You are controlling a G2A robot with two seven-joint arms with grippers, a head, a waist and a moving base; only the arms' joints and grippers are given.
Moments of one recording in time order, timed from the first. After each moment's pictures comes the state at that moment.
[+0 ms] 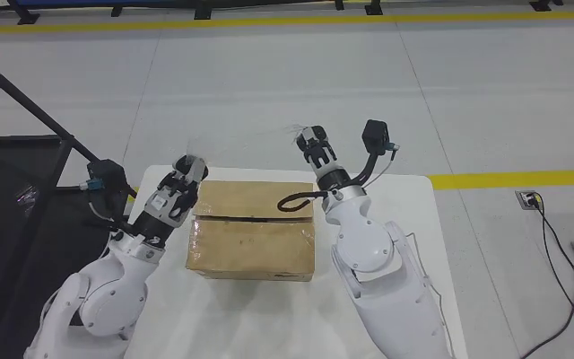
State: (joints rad) left arm 1.14 -1.00 -1.45 -1.98 0.51 -0.12 -0.11; right arm -0.78 -1.60 1.14 -1.67 -0.36 0.38 0.06
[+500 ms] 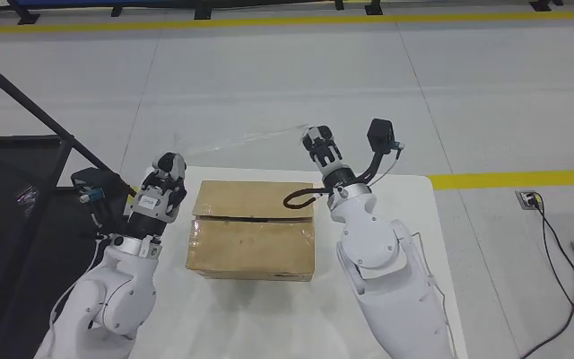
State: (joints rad) left arm 1.17 -1.01 -1.43 -1.95 0.80 0.02 0.01; right arm -0.78 -1.60 1.16 -1.67 -0.38 0.39 0.09
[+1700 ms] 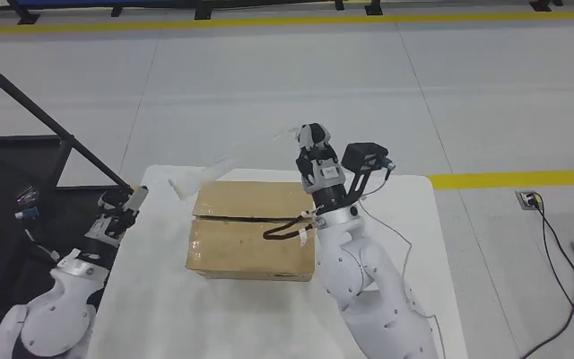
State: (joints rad) left arm 1.37 -1.02 -1.79 -1.85 0.27 -0.19 -0.26; right arm -0.86 -1.59 1.07 -1.64 -0.97 0.13 -0.17
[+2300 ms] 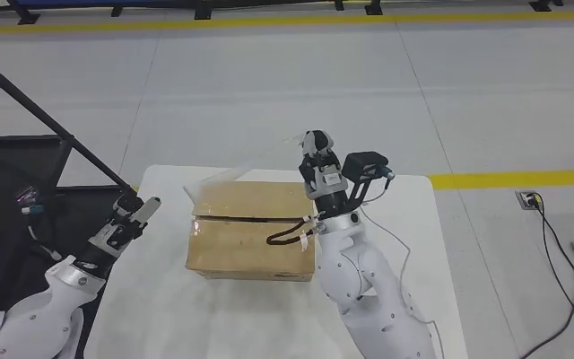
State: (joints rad) left arm 1.39 -1.01 -1.83 -1.95 0.18 -0.24 -0.45; right arm -0.88 -1.59 1.07 -1.63 -0.99 0.13 -0.19
